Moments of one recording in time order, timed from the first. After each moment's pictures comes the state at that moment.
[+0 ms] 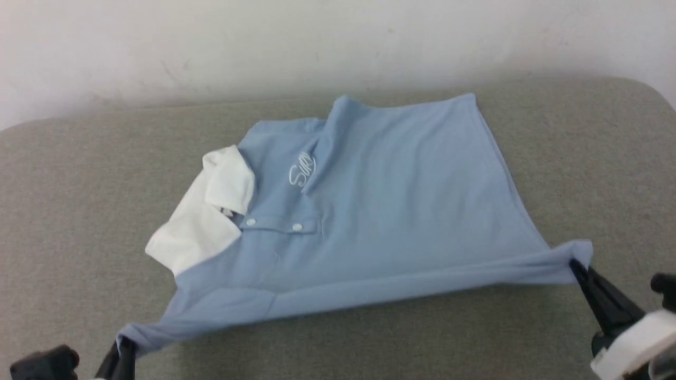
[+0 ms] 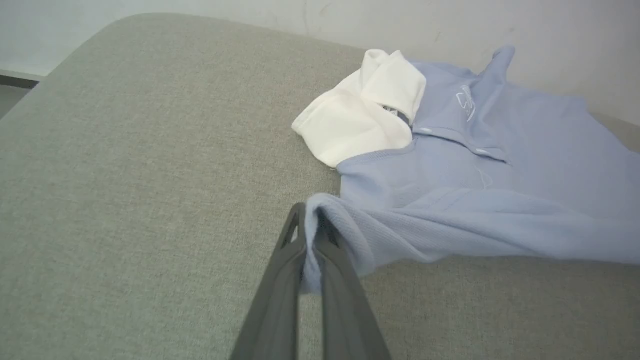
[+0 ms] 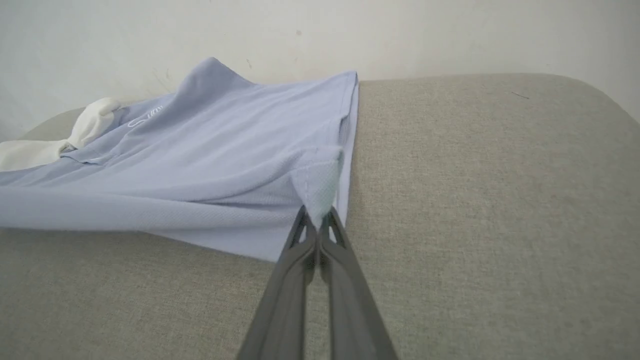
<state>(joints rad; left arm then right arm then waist) 0.36 0.38 -0.01 -0.36 -0.54 0.31 0.21 -0.05 -0.57 0.28 0.21 0.71 0.14 -0.15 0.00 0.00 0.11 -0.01</state>
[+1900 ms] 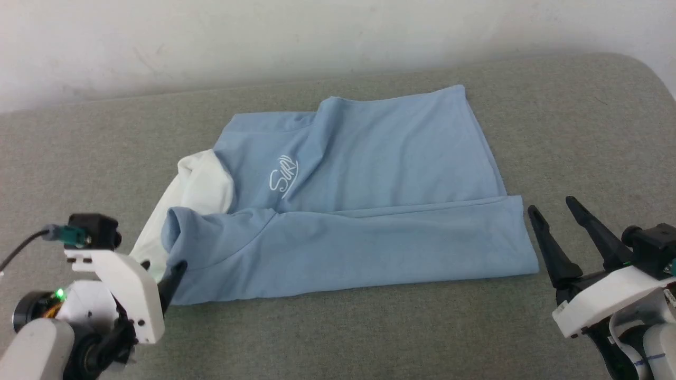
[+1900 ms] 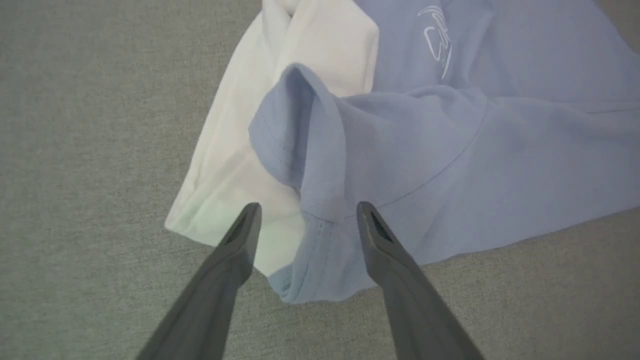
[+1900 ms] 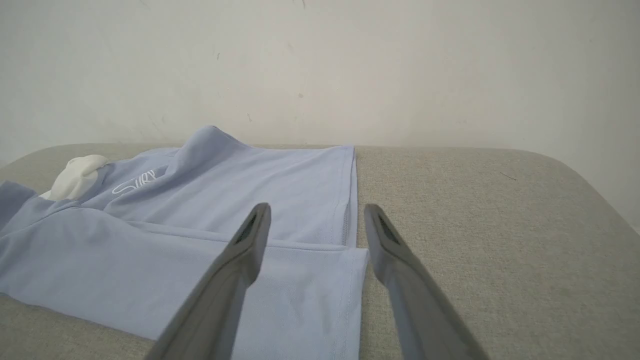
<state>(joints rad) -0.15 0.57 -0.19 -0.02 -0.71 0.07 0.62 -0.09 -0.33 0.12 0.04 0.42 0.13 -0.03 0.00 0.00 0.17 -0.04</state>
